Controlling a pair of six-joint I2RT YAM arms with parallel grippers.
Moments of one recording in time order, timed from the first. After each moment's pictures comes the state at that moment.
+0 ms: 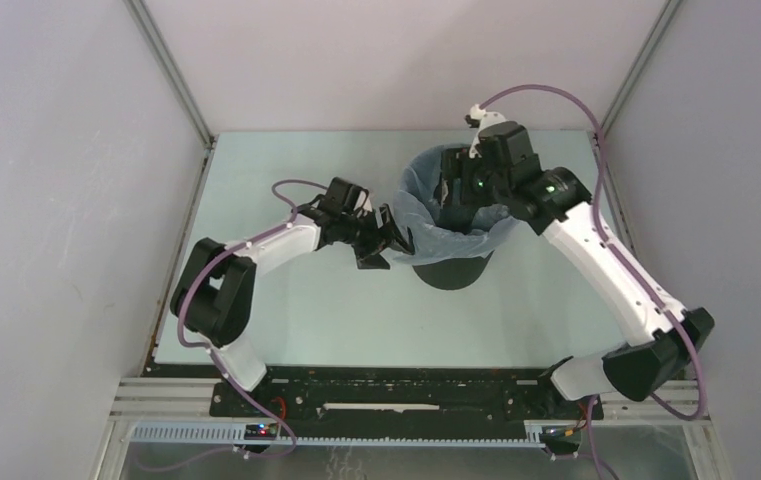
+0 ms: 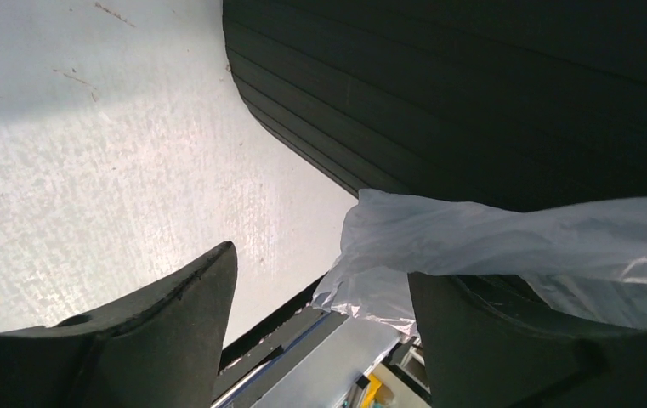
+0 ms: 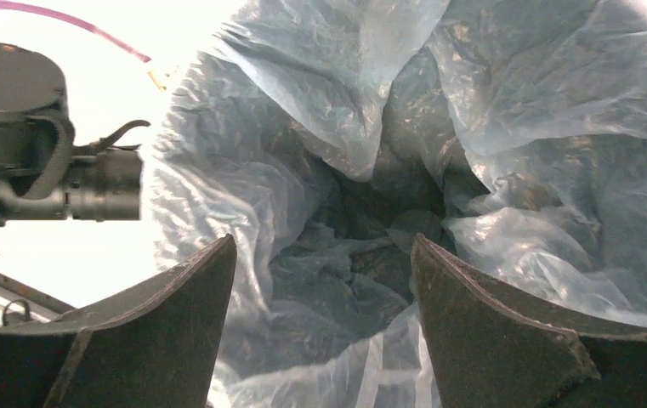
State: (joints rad) left arm -0.51 1.71 1.13 -0.33 0.55 -0.89; right arm 0.55 1.43 1.57 -0.78 0.08 0.35
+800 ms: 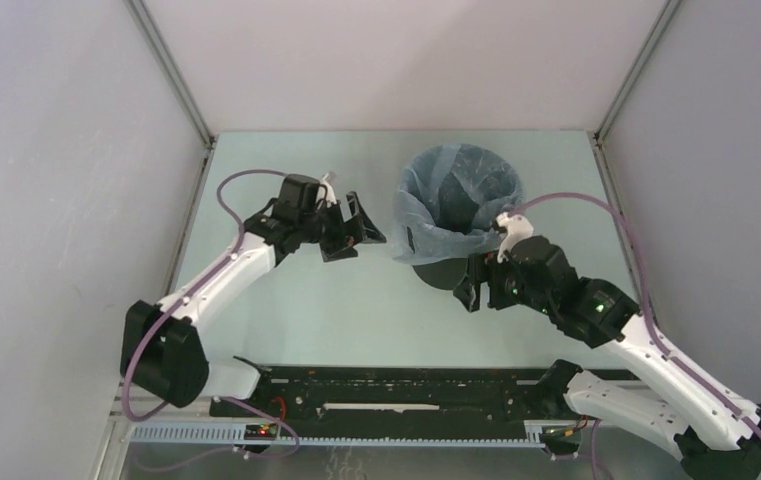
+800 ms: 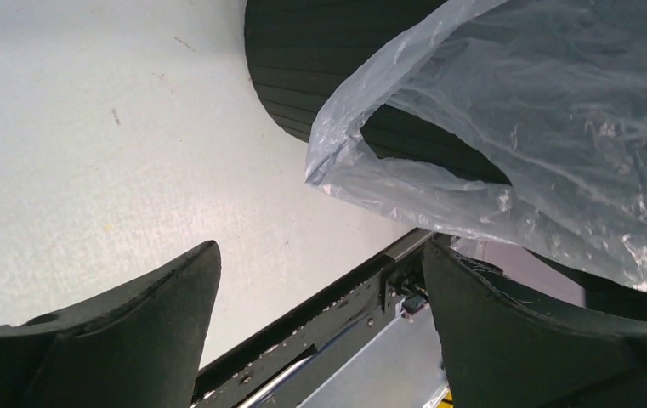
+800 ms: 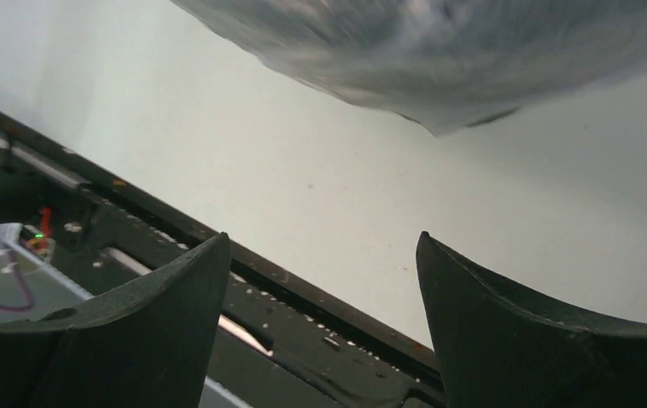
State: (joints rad) left arm -0.43 1.37 1.04 -0.44 0.45 -0.76; right arm 0.78 0.80 0.98 -0.80 0.08 0.47
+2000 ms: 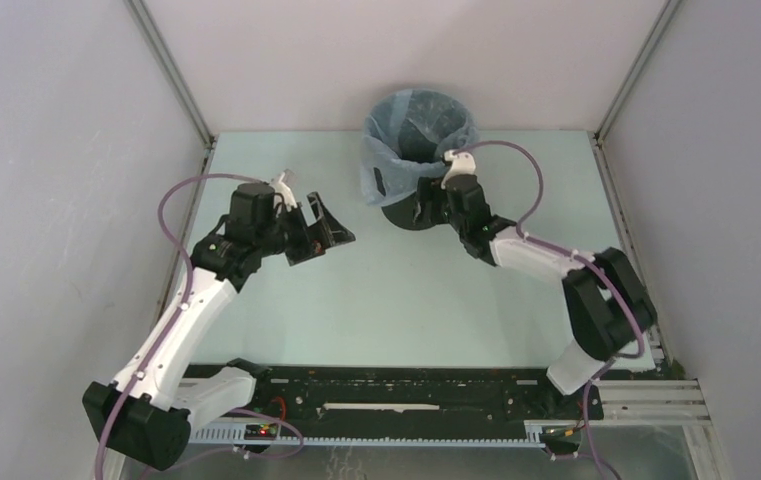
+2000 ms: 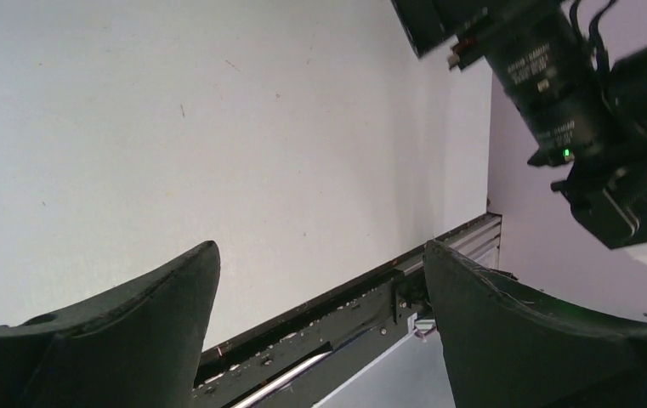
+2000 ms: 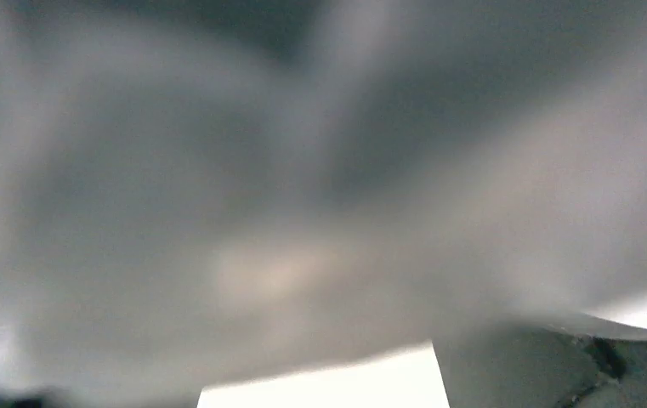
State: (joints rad) left arm -0.33 1.03 1.02 -0.63 0.37 -0.70; right arm 0.56 1.60 0.97 0.22 0.19 0.35
